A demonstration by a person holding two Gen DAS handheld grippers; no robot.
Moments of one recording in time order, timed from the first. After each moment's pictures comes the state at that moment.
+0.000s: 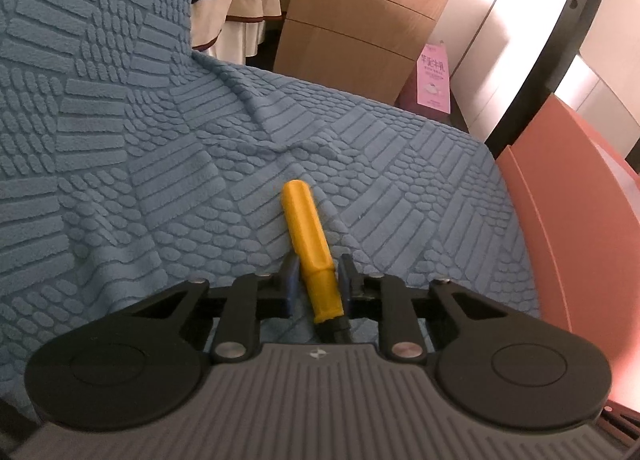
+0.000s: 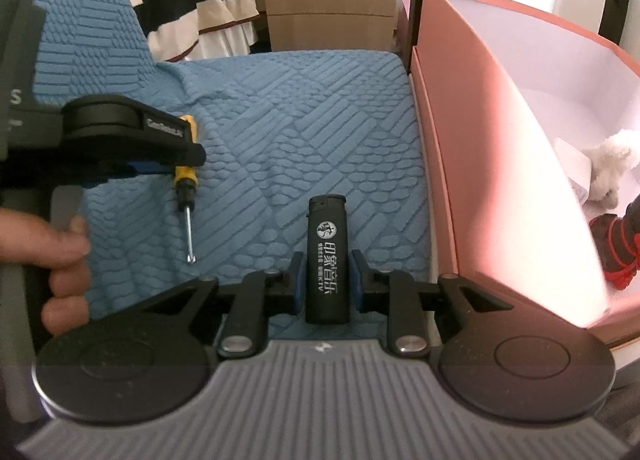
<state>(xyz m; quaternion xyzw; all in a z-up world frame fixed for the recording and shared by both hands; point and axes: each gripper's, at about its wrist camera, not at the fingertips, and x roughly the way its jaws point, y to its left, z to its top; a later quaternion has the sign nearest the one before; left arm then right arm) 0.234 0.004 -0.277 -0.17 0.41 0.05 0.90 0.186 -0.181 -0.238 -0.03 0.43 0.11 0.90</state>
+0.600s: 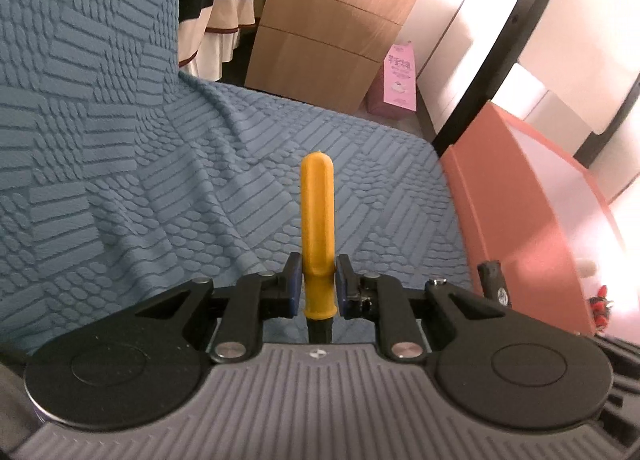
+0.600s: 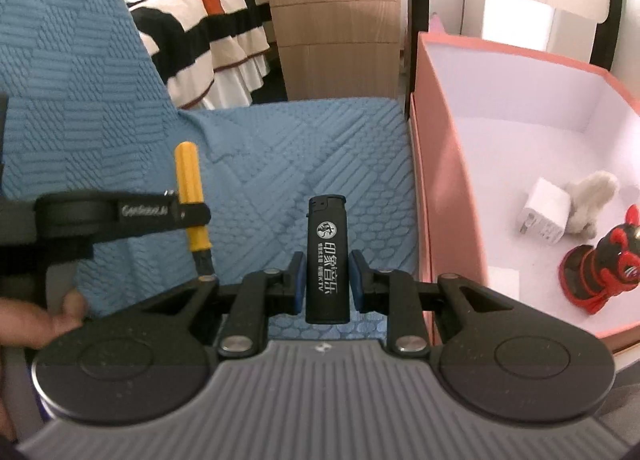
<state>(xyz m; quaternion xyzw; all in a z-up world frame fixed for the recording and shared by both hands) 0.190 -0.001 -0.217 -0.17 0.41 0.01 0.90 0.183 -0.196 -0.175 -0.01 0.41 0.13 0.90</state>
